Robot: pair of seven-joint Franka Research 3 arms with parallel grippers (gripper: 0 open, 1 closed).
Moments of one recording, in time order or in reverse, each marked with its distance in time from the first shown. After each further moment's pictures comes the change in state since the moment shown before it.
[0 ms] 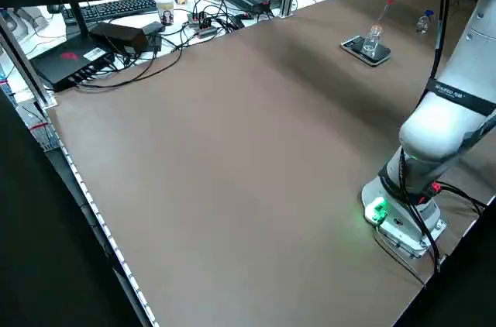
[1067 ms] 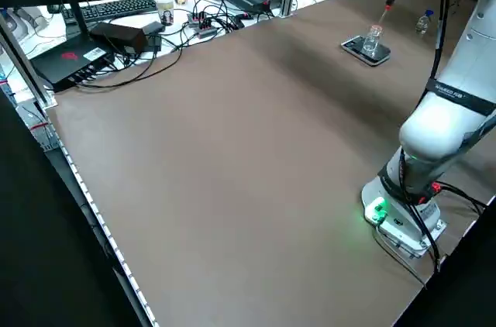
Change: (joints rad) left arm 0.000 0.000 -0.001 -0.001 0.000 0.000 -0.007; right arm 0.025 0.033 0.000 0.000 -0.003 0.015 0.001
